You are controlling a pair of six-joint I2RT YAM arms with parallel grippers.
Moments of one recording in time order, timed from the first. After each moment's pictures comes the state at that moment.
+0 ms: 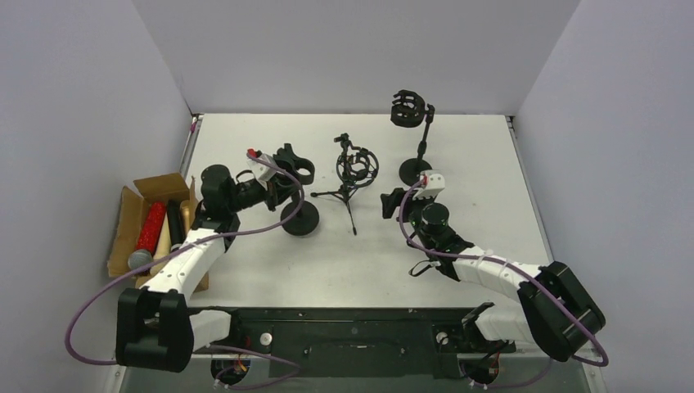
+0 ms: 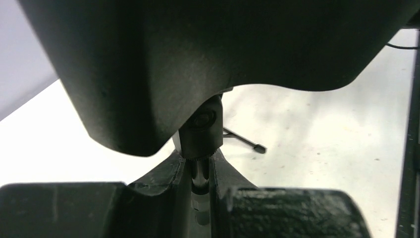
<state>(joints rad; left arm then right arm) -0.15 1.16 0.65 0.42 0.90 0.08 0.59 1.23 0.43 0.63 0.29 0.33</state>
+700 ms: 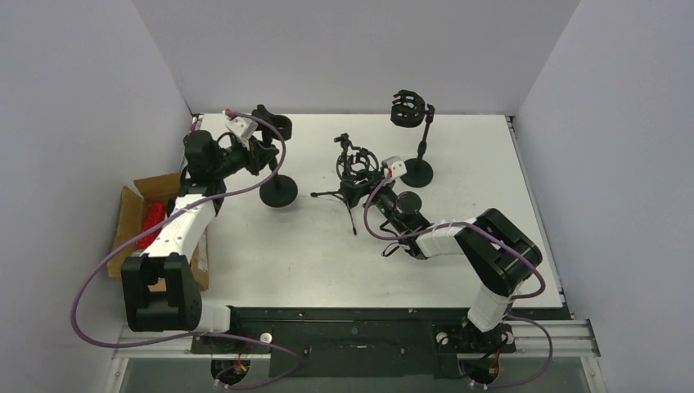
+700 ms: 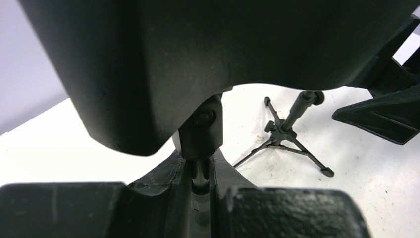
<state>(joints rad) 0.01 1.39 0.98 0.23 0.80 0.09 0.65 1.71 0.63 1.17 0.01 0.23</state>
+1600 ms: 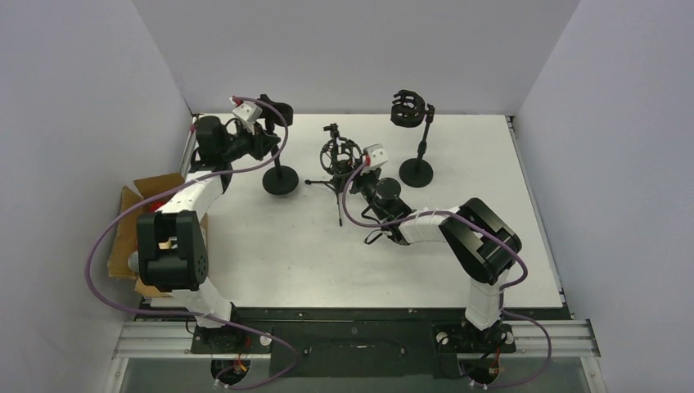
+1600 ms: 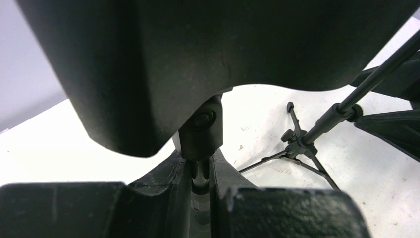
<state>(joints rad) 0.02 1.67 1.16 0.30 0.76 0.07 0.69 1.86 0.88 1.06 0.14 0.08</state>
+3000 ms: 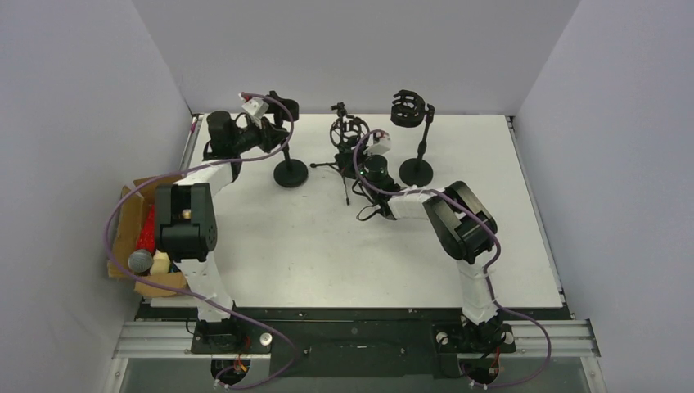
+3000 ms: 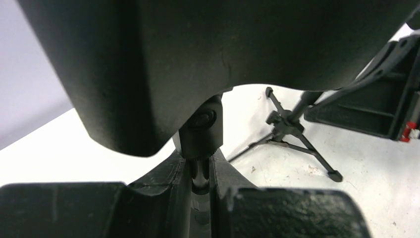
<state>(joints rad) 0.01 1.93 1.30 0.47 0.84 0.02 0.62 2.09 1.17 0.81 0.10 0.80</state>
